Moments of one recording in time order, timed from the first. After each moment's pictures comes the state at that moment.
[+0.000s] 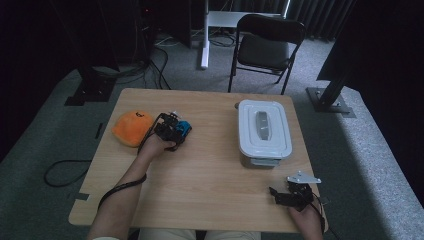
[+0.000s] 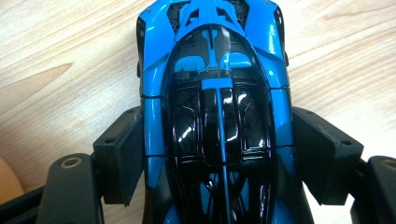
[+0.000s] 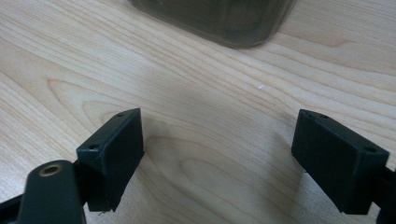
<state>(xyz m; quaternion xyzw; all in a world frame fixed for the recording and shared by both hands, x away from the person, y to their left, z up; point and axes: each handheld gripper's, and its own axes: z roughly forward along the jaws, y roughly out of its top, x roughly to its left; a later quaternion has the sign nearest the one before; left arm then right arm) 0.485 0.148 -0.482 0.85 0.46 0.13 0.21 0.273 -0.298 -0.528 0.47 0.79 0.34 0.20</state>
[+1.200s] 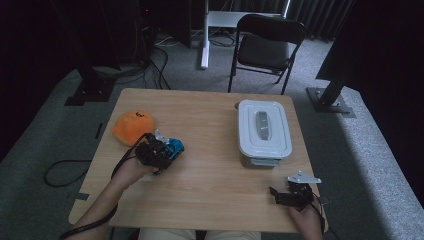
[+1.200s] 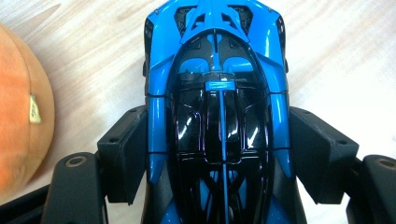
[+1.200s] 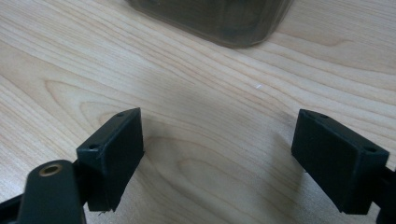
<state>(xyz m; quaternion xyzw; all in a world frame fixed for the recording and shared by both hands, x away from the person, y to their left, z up) 0.364 0.180 -0.446 0.89 0.38 0.14 0.22 0.273 -0.298 -0.528 0.48 0.78 0.34 0.20</state>
